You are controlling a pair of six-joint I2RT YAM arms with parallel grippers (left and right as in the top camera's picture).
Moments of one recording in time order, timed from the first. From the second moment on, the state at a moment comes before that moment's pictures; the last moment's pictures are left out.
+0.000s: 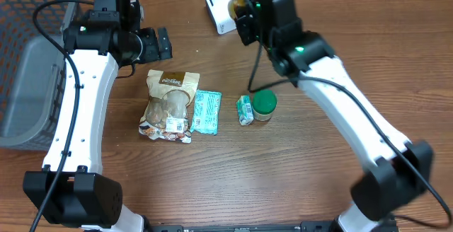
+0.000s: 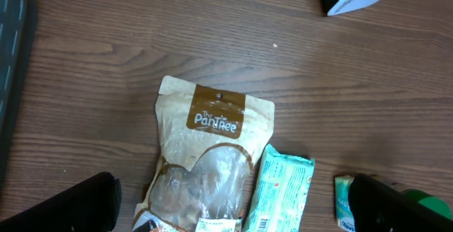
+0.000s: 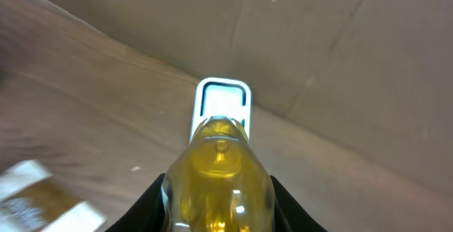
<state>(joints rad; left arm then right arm) -0.06 1.74 1.75 -1.10 0.08 -0.26 0.49 1.81 1.68 -0.37 0.13 -0.12</state>
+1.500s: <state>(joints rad) -0.06 1.74 1.75 -1.10 0.08 -0.26 0.49 2.30 1.68 0.43 0.30 -0.62</state>
